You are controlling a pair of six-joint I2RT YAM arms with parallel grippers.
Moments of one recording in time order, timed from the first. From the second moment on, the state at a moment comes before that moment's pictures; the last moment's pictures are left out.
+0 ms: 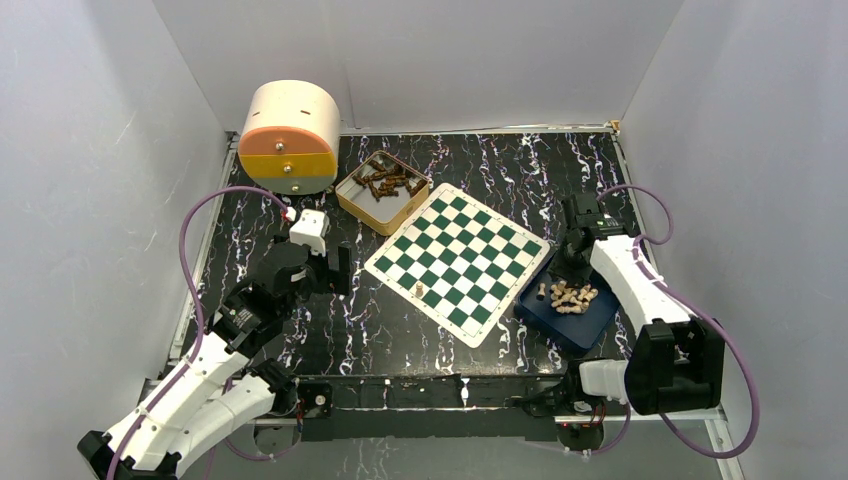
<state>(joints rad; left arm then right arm) -0.63 0.68 0.73 -0.56 -0.29 -0.21 0.16 1.26 0.93 -0.94 0.18 0.63</state>
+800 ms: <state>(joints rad) -0.63 0.68 0.73 -0.55 -0.29 -0.20 0.01 1.34 0.80 -0.74 0.03 0.57</state>
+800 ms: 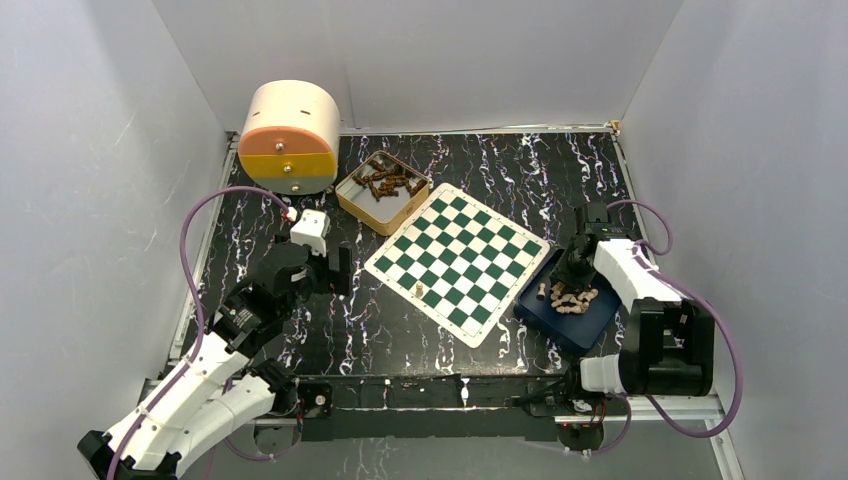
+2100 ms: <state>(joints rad) -0.63 0.68 0.73 -0.55 -0.28 -0.20 0.01 1.28 0.95 -0.87 0.02 0.55</state>
